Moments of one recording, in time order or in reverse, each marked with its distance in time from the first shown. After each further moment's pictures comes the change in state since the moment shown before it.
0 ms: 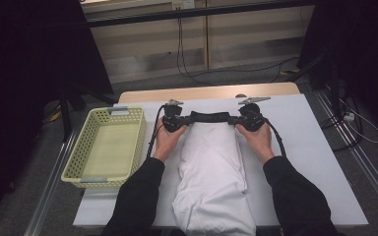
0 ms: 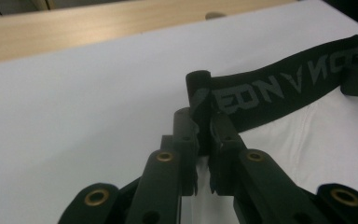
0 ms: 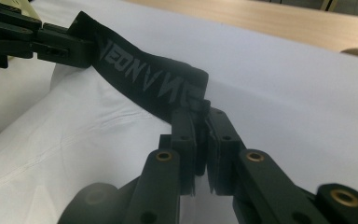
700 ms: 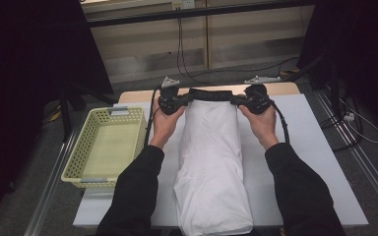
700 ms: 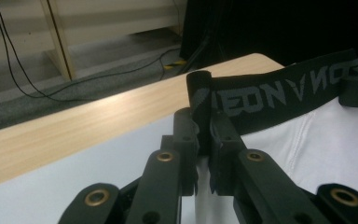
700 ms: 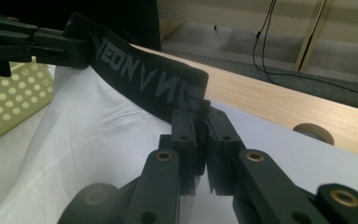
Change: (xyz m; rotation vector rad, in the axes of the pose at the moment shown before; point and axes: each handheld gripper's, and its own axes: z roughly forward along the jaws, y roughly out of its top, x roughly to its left) left arm -0.009 0.058 -0.030 -0.171 0.022 0.081; right arm 0.000 0.053 -0.035 -0.141 -0.028 -0.028
